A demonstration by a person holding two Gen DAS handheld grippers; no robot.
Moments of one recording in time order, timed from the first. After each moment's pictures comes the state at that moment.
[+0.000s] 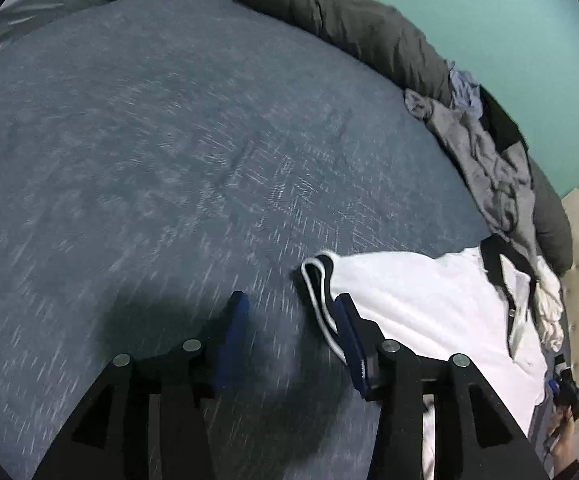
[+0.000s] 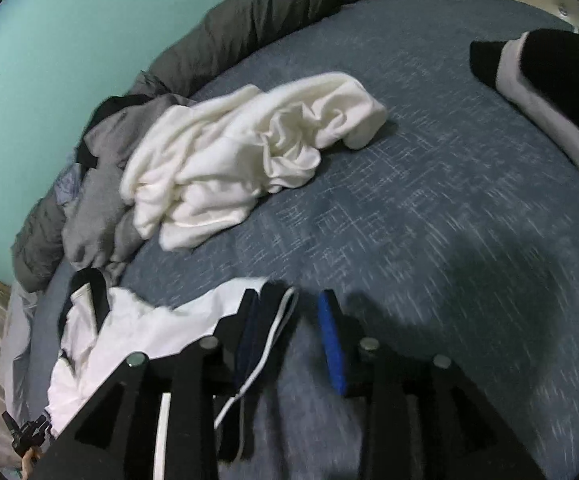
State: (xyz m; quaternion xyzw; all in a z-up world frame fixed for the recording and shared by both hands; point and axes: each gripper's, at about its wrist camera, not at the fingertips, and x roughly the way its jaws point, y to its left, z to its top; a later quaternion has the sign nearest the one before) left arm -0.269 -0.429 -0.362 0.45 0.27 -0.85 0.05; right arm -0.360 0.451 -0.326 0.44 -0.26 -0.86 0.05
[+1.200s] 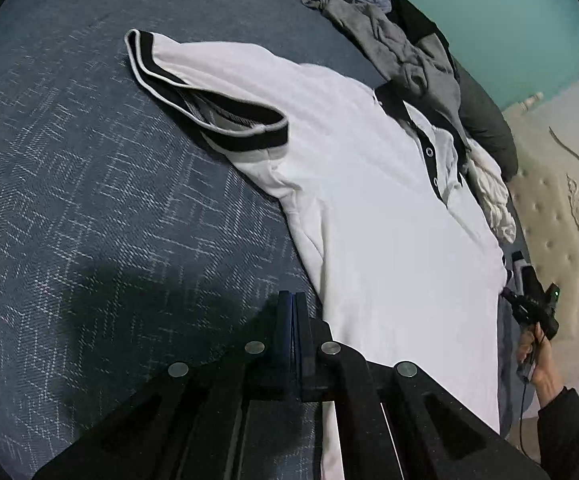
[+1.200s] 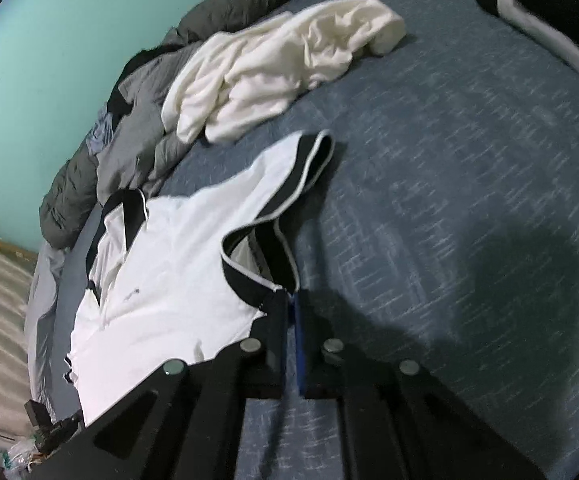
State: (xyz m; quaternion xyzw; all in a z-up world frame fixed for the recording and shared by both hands) left arm -0.199 -0.284 -0.392 0.52 0.25 -0.81 -0.10; right arm -0.300 0.416 -0.353 0.49 -0.27 -0.82 0.09
